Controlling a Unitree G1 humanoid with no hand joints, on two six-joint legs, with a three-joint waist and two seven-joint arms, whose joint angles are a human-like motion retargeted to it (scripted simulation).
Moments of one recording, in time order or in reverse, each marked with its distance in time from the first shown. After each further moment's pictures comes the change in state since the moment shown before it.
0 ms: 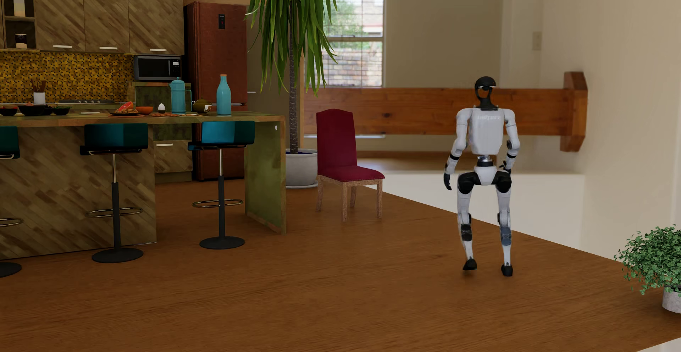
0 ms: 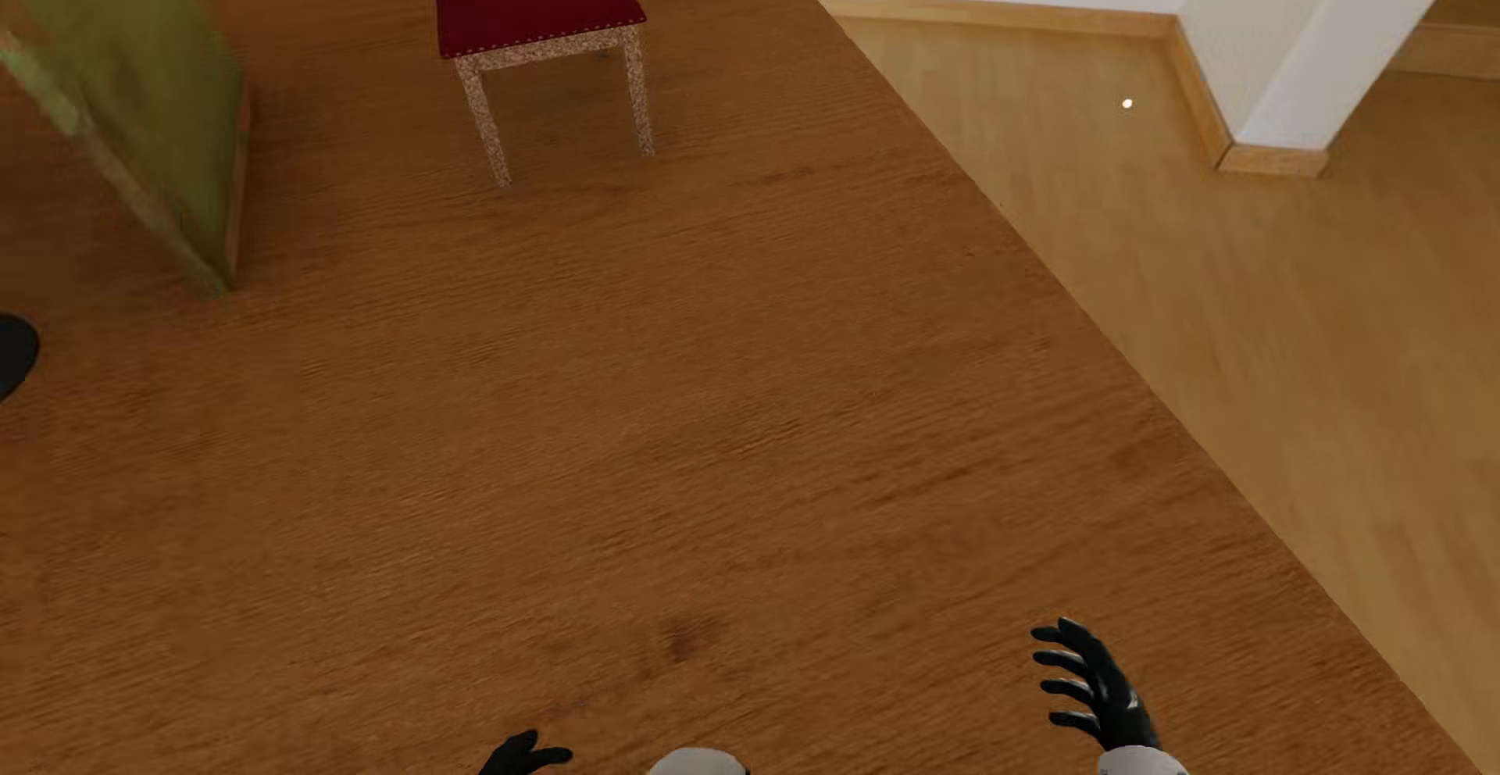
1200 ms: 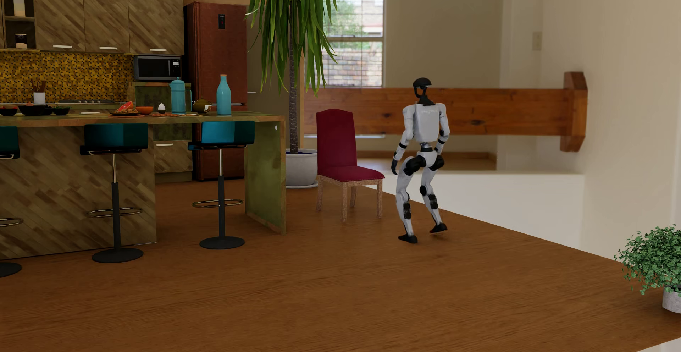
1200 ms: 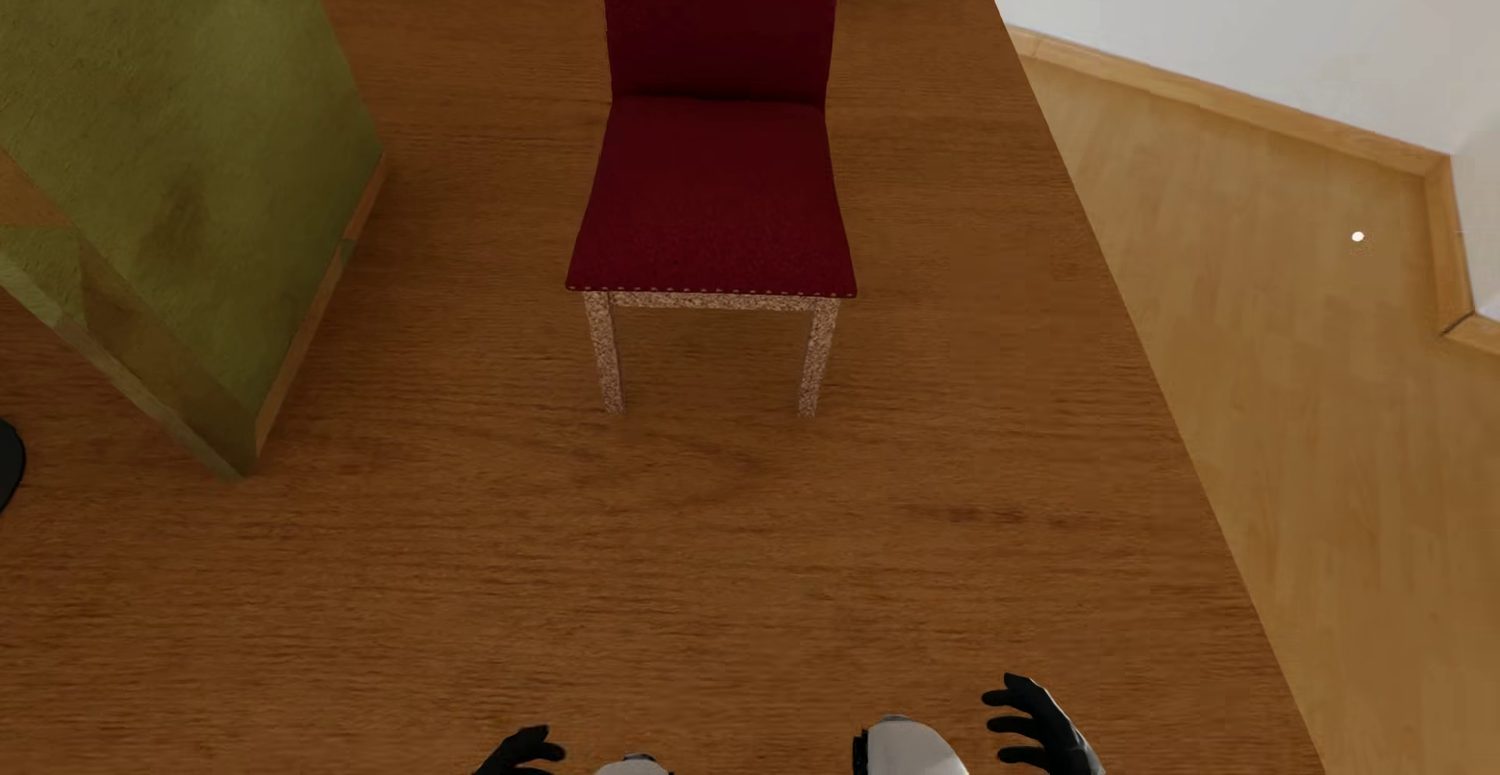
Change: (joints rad) body -0.002 -0.151 -0.229 0.023 0.062 -0.053 -0.029 0.121 0.028 -0.369 0.346 -0.034 0.026 0.004 0.147 0.038 0.097 0.008 0.046 -0.061 -0.024 0.019 0.012 0.263 -0.162 -0.022 0.146 0.081 0.091
